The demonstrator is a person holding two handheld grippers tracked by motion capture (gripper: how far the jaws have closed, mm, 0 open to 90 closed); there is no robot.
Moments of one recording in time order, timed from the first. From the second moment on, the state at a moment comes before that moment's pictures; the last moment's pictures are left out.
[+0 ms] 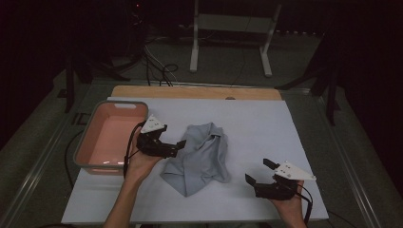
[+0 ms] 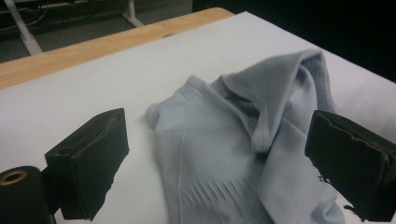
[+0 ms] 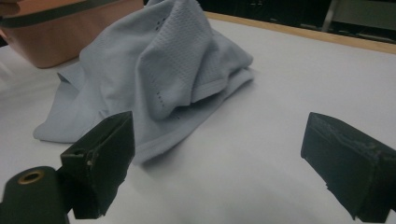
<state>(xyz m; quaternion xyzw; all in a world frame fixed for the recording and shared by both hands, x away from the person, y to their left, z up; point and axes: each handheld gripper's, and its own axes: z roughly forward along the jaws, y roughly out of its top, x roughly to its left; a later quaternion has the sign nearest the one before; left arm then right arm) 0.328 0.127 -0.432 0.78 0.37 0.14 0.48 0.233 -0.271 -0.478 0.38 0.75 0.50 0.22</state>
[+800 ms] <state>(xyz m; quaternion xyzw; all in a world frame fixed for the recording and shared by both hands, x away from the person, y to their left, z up) 0.309 0.129 -0.450 0.78 0.38 0.12 0.49 0.267 -0.202 -0.481 0.34 0.78 0.50 0.18</state>
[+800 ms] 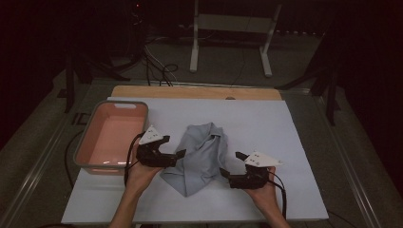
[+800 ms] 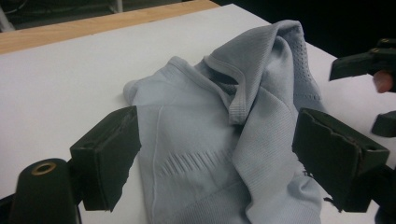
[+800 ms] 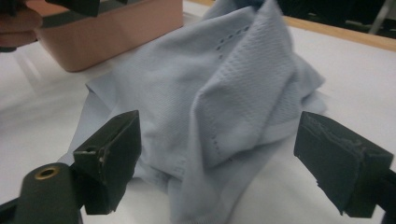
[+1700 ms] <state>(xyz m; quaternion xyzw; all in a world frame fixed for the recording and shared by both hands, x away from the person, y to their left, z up) 0.308 0.094 -0.464 0.82 0.33 0.07 0.46 0.271 -0.202 -0.494 0.33 0.81 0.46 0.16</state>
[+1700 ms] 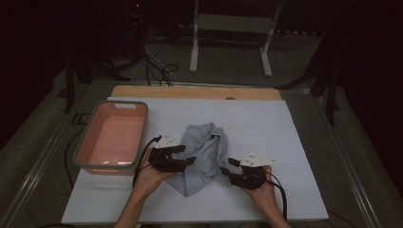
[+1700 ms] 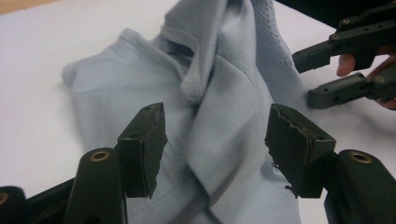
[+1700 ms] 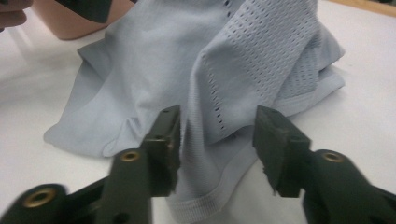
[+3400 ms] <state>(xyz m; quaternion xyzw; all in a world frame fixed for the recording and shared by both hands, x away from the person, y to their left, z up) 0.305 0.091 -0.468 0.82 0.35 0.09 0.45 0.261 -0.190 -0.458 0.34 0.79 0.47 0.21</state>
